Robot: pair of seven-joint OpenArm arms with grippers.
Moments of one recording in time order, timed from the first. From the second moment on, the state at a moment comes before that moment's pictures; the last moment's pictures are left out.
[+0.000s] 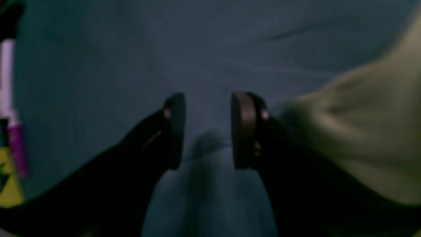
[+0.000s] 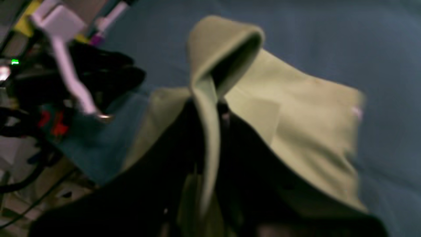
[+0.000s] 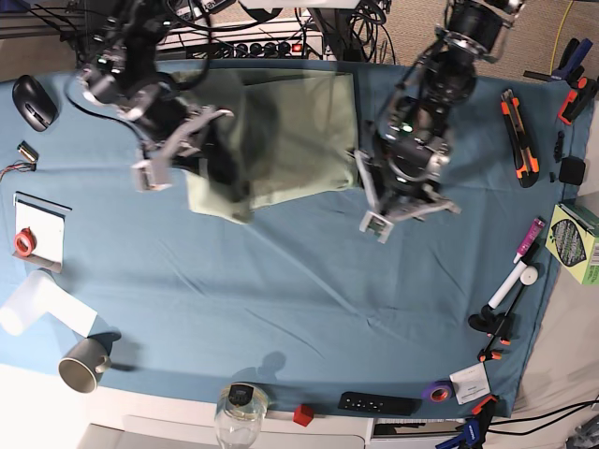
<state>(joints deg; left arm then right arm) 0.4 -11.4 22.8 104.4 5.6 -0.8 58.3 -17.5 -2.7 23.4 118.8 43.6 39.0 -61.9</state>
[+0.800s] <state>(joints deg) 0.4 -14.4 14.1 105.0 -7.9 -6.8 57.8 -18.1 -5.0 9.6 118.8 24.5 37.3 -54.0</state>
